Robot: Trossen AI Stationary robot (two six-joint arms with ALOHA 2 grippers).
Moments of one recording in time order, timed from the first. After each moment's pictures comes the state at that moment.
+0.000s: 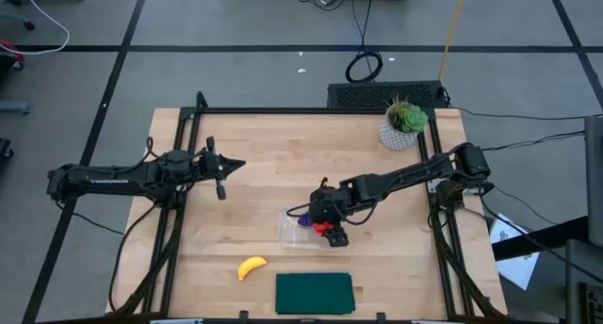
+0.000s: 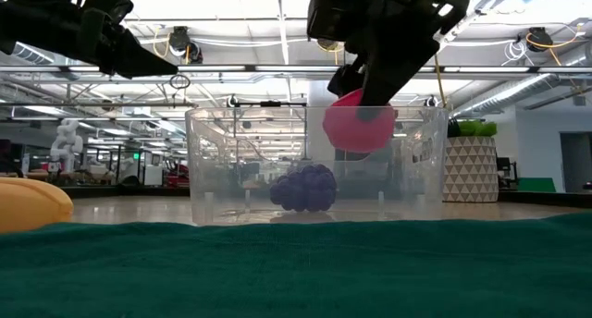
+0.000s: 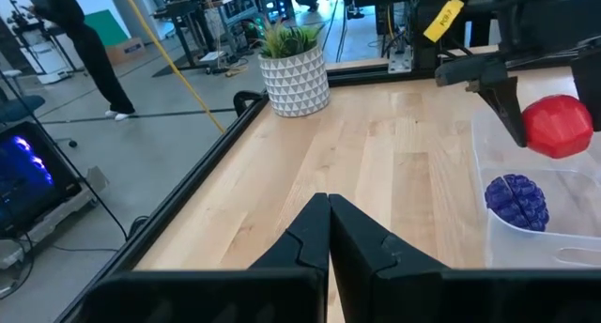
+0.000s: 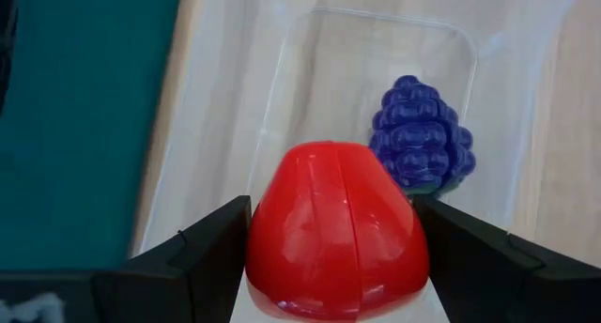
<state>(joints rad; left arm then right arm) 0.10 0.48 0.27 0.03 -0.18 0.17 0.17 1.78 1.26 -0.57 -0.16 0.07</state>
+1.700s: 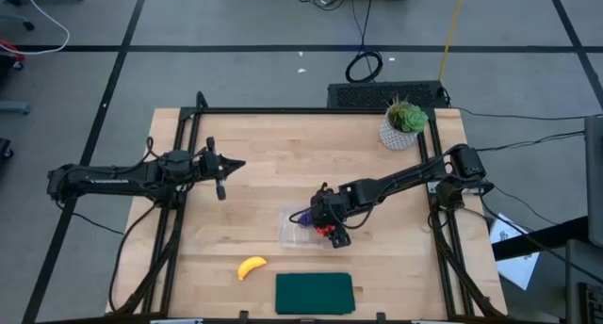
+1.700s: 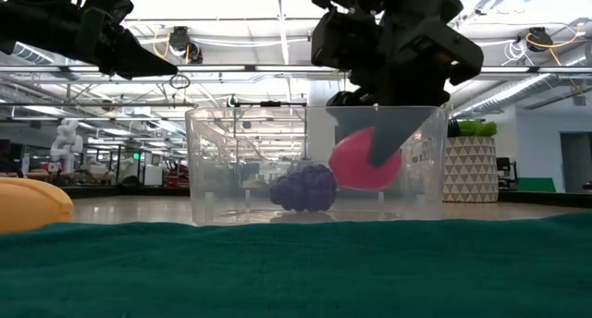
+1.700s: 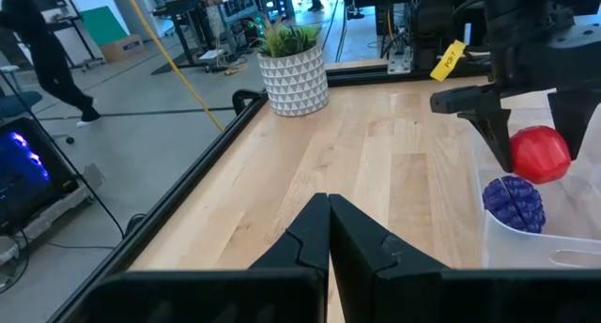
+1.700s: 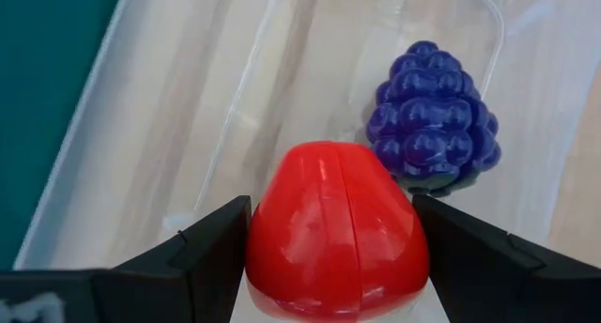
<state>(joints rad) 0.10 0.48 0.27 0.03 -0.18 0.15 0.17 1.82 1.18 -0.48 -0.13 -0.05</state>
